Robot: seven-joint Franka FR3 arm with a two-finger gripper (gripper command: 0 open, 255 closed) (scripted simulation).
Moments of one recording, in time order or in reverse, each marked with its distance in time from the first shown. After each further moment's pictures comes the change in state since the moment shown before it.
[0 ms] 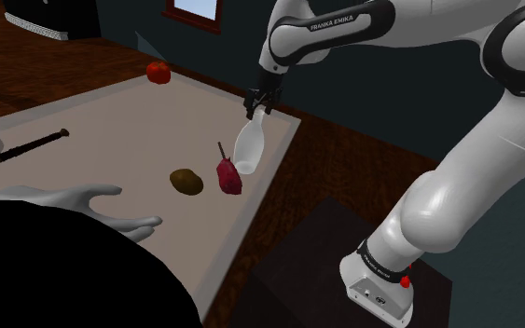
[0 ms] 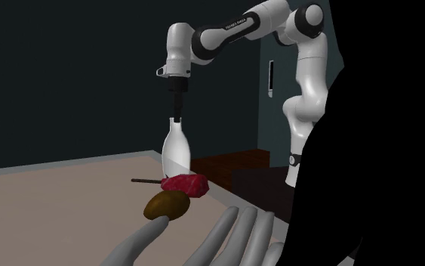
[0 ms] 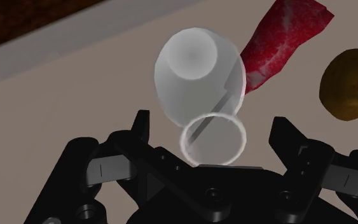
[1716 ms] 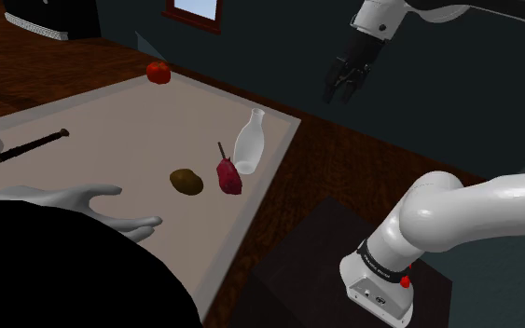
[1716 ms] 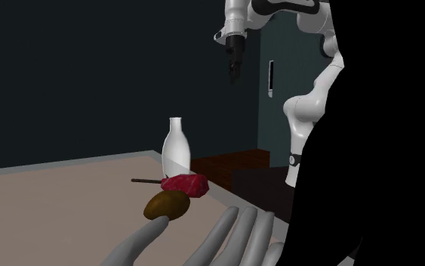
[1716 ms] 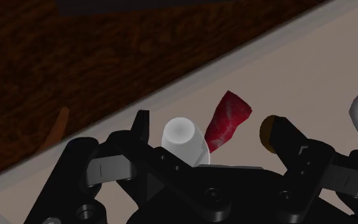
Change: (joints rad) arm -0.038 -0.721 -0.022 -0.225 0.057 -0.512 0.077
